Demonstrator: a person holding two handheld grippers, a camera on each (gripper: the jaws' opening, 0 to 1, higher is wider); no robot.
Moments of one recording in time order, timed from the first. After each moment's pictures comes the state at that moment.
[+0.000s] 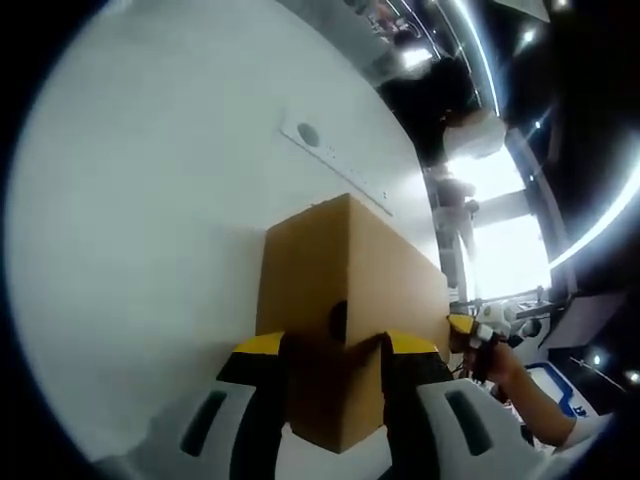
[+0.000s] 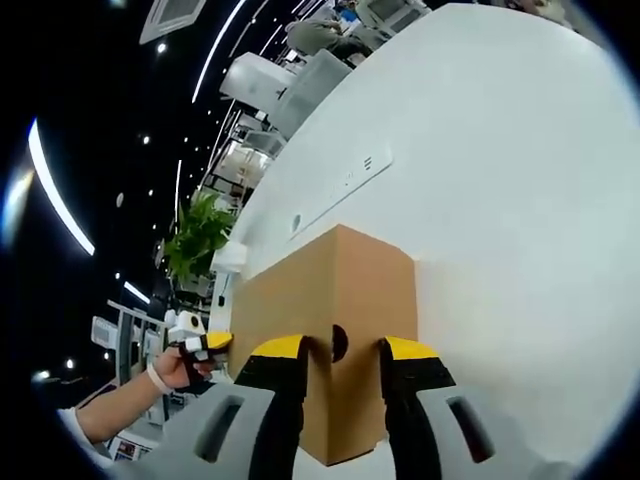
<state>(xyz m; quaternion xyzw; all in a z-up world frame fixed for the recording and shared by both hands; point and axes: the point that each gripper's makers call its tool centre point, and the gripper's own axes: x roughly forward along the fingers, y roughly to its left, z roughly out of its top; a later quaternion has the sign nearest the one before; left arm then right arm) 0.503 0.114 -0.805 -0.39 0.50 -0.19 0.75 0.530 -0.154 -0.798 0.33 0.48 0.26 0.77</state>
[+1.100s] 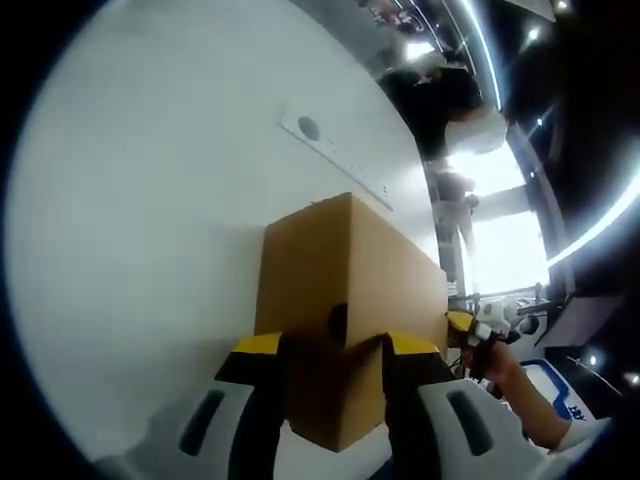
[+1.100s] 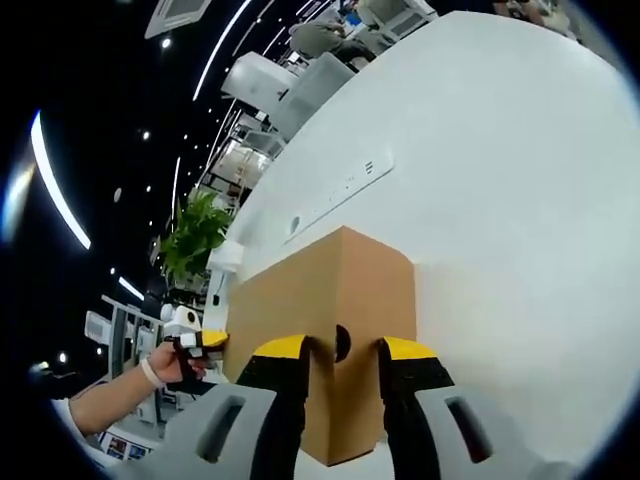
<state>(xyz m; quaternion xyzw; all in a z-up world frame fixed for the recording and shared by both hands) 0.503 0.114 -0.806 -0.39 0.51 -0.19 0.74 0.531 -0.154 -0.798 0.32 0.48 0.26 0.78</state>
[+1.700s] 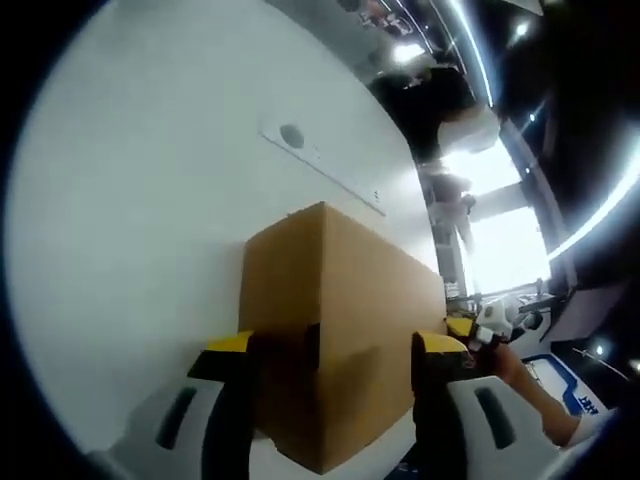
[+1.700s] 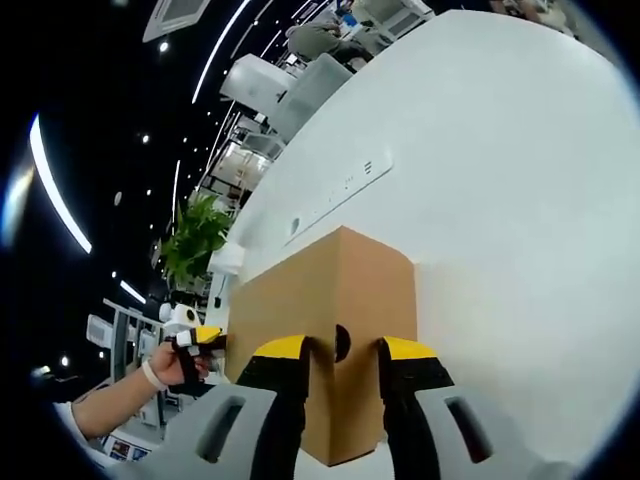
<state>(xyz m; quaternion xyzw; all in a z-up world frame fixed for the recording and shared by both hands) 0.519 0.098 -0.801 -0.36 0.49 -0.20 0.77 0.531 -0.154 -0.799 0.32 0.48 0.26 0.78</state>
